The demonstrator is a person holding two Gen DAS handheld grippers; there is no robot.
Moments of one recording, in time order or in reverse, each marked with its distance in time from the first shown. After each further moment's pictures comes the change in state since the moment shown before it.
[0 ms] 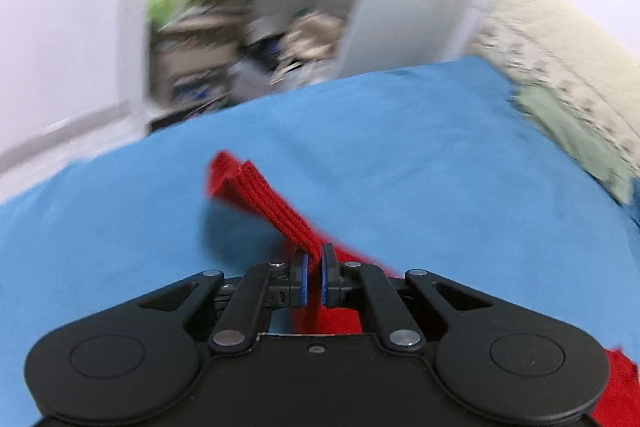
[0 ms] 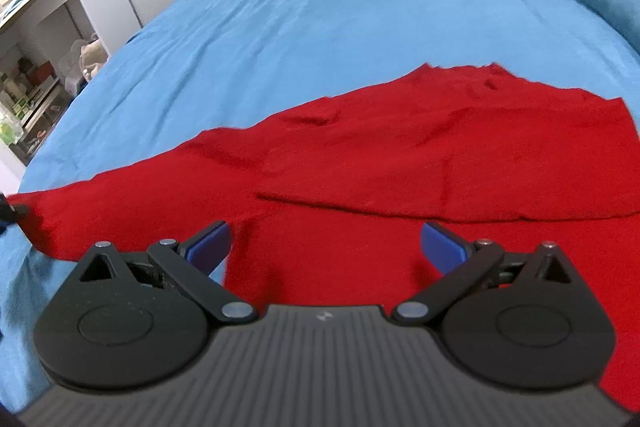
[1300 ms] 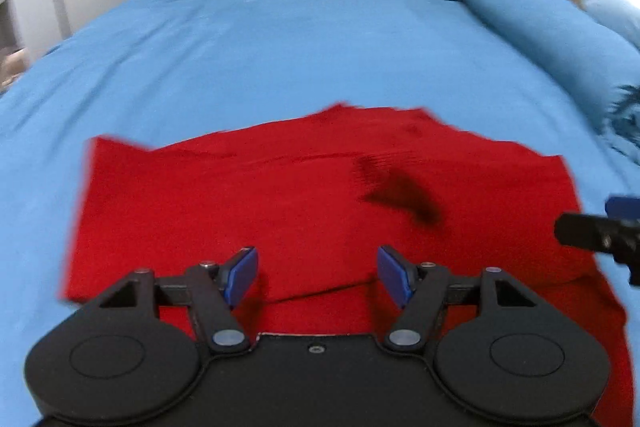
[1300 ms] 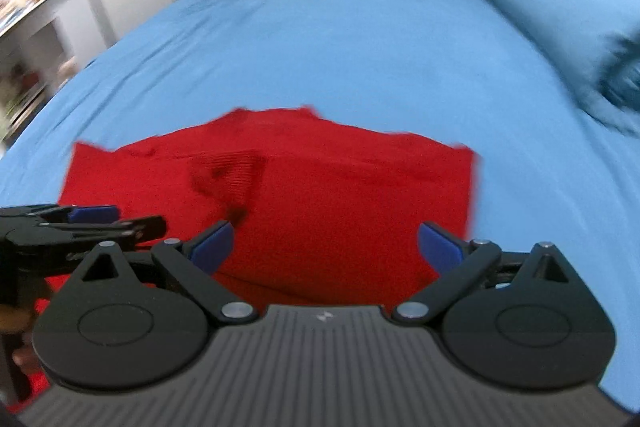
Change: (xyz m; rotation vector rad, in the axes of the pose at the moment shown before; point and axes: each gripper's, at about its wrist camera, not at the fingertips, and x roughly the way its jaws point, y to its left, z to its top) left arm -0.069 -0.326 -0.225 0.602 0.208 -0.274; right arm -0.016 -0.231 0.043 -0.165 -0.023 0.071
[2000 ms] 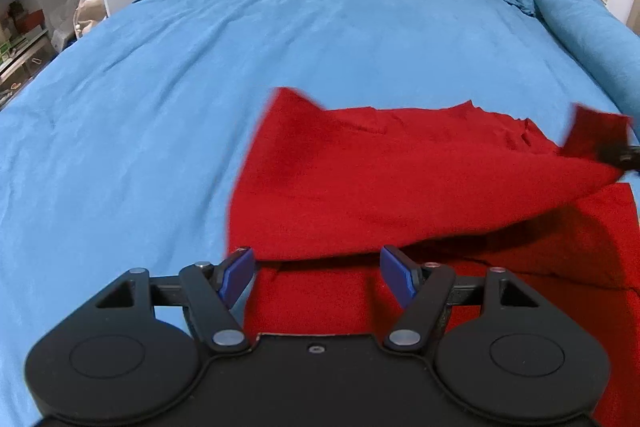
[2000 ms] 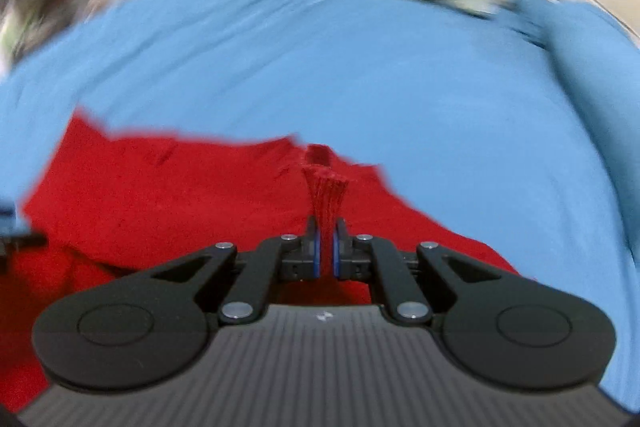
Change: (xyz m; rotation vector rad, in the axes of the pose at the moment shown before) left arm -0.011 0.086 -0.012 -0.133 0.051 0.098; right arm 0.046 0.032 0.043 -0.111 -0.075 -0.118
